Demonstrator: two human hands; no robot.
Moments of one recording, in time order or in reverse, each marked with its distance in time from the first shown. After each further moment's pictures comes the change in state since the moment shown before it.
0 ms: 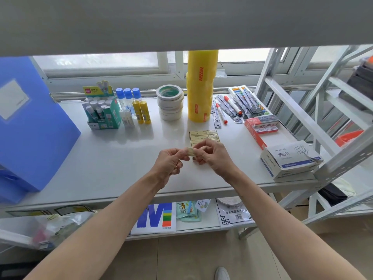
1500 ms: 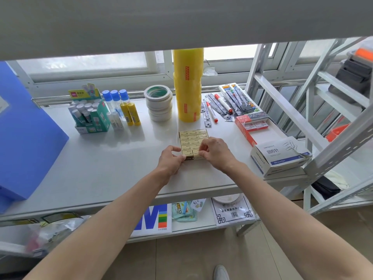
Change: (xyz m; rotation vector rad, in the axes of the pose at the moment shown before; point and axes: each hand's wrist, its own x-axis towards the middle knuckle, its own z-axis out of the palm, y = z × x) left_hand 0.024 -0.005 0.037 0.352 0.129 -0.045; right_hand 0.020 0.008 -0.039 -0.832 0.038 -0.069
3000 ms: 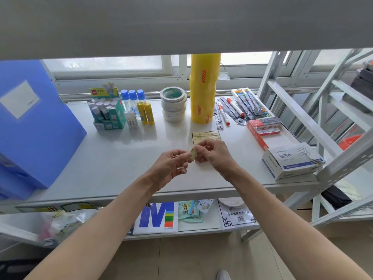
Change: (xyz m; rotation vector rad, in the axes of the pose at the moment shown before) left_hand -0.039 -0.007 -0.056 -0.461 -0.380 0.066; right_hand -0.023 -0.052 0.006 0.881 -0.047 0.078
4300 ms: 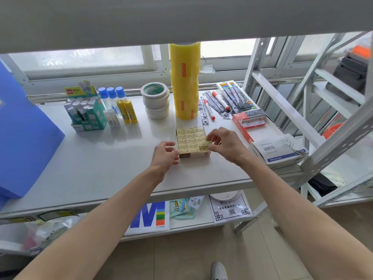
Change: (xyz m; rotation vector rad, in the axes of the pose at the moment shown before) left_hand 0.051 -0.014 0.031 0.418 0.420 0.060; right_hand 0.017 0.015 -0.085 -0.770 0.081 -0.105
